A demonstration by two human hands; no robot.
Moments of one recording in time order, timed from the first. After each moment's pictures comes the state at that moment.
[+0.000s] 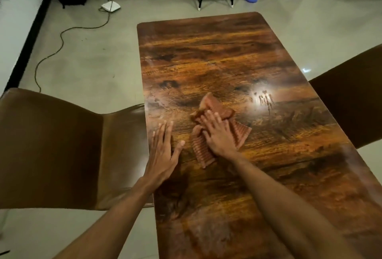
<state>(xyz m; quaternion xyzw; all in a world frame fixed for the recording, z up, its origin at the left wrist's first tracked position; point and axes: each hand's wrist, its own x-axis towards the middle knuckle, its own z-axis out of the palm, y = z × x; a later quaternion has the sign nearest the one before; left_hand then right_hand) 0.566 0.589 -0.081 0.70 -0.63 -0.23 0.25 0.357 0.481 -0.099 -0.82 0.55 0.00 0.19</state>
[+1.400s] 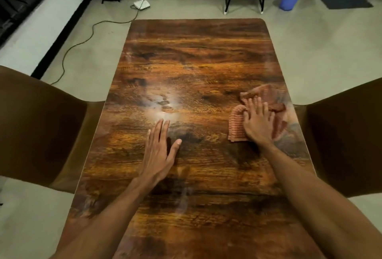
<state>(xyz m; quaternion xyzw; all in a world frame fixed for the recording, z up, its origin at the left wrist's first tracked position) 0.356 0.525 -0.072 0.78 -0.56 -0.17 0.23 0.098 0.300 -0.101 -0.75 0.63 -0.05 0.18</state>
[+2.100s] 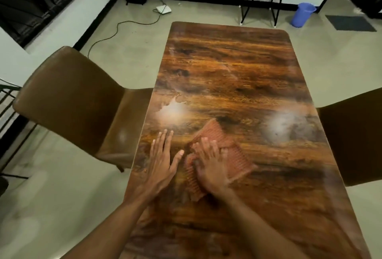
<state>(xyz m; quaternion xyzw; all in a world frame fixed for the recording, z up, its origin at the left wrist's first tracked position) 0.429 0.708 -0.062 0.79 -0.53 -0.17 0.25 0.251 0.624 -0.096 -0.87 0.45 0.01 0.18</state>
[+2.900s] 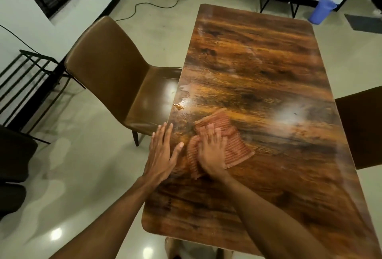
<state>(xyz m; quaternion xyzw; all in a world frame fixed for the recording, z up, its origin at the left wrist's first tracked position) 0.462 0.856 -0.051 0.81 -0.48 -0.20 0.27 0.311 0.737 -0.081 -0.86 0.48 0.03 0.20</state>
